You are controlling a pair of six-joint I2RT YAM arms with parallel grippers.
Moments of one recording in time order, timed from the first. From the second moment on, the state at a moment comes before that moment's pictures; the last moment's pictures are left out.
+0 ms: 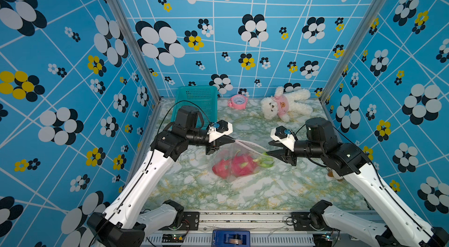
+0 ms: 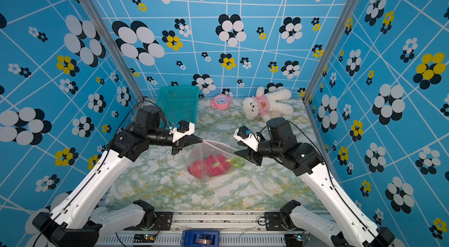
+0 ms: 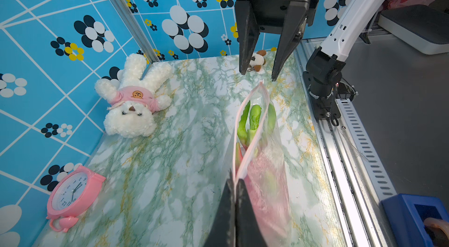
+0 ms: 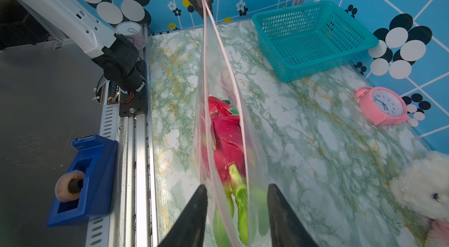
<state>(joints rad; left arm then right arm) -0.43 1.14 1.26 -0.72 0.91 0.68 0.56 1.01 1.18 -0.81 -0.53 -0.47</state>
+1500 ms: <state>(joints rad) -0.55 1.65 1.56 -0.26 0.85 0.55 0.64 1.12 1.14 -0.47 -0.13 0.15</state>
